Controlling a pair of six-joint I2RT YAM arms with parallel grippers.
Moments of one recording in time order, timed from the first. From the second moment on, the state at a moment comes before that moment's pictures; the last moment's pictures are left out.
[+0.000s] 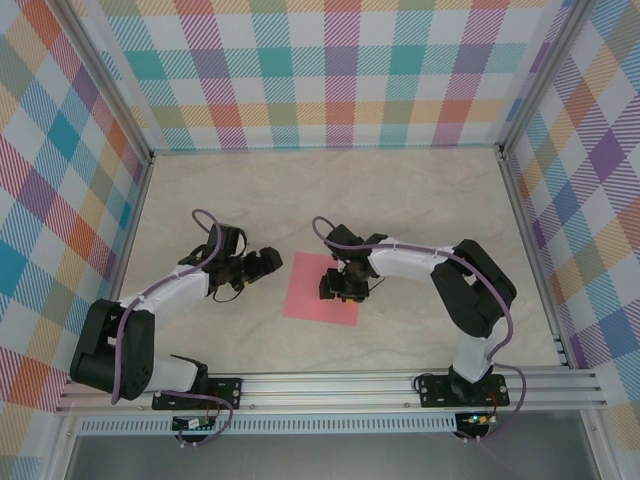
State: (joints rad) left arm -0.28 1.35 0.66 -0.27 0.33 -0.70; right arm 0.78 1.82 1.10 -0.62 -0.28 0.73
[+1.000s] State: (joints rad) left arm -0.28 1.27 0.62 -0.27 0.35 -0.65; right arm 0.83 2.06 1.50 -1.01 -0.01 0.86
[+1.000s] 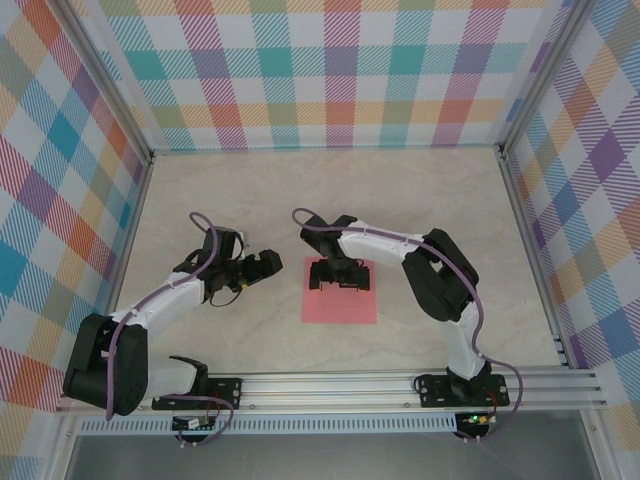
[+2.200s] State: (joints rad) left arm -0.28 1.24 0.62 -0.31 0.33 -0.63; right arm 0.83 1.95 1.41 -0.93 -0.06 0.83
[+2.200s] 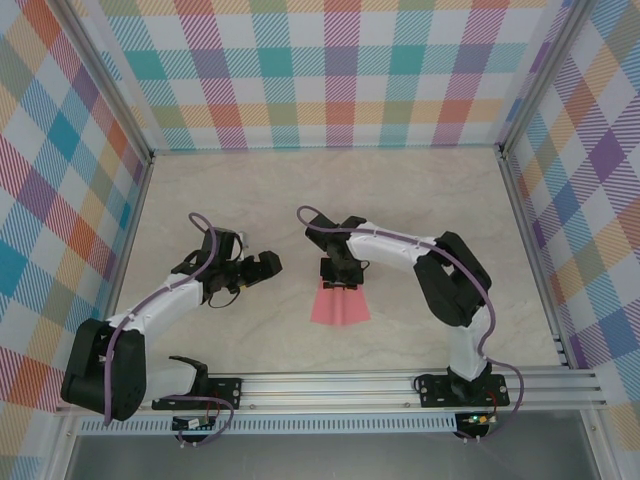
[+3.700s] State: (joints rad) left arm -0.43 1.39 0.69 -0.20 0.45 -0.68; right arm 0.57 1.72 0.98 -0.54 -0.39 0.71
